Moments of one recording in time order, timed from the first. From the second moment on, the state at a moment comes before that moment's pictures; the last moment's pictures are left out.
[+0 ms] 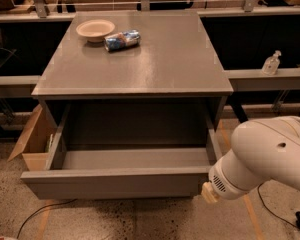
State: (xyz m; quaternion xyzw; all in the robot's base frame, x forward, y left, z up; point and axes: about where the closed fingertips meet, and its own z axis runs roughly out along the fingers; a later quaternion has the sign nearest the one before) arm 0.374 -0.161 0.689 -0.24 0.96 0.07 0.07
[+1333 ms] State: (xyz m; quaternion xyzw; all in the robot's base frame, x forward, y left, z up) arm 0.467 -0.186 0.640 -0.17 0.97 0.06 0.15
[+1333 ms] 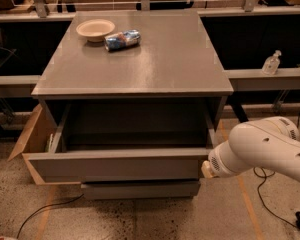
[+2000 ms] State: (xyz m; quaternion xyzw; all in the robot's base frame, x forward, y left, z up) arm 0.515 -0.176 0.668 -0.18 0.95 0.08 0.23
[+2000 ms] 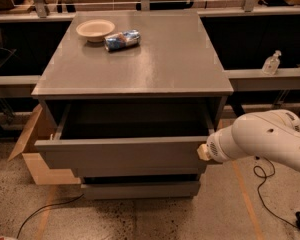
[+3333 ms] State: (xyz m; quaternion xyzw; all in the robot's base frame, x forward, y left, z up) arm 0.550 -0.161 0.679 -0.13 0.93 0.10 0.33
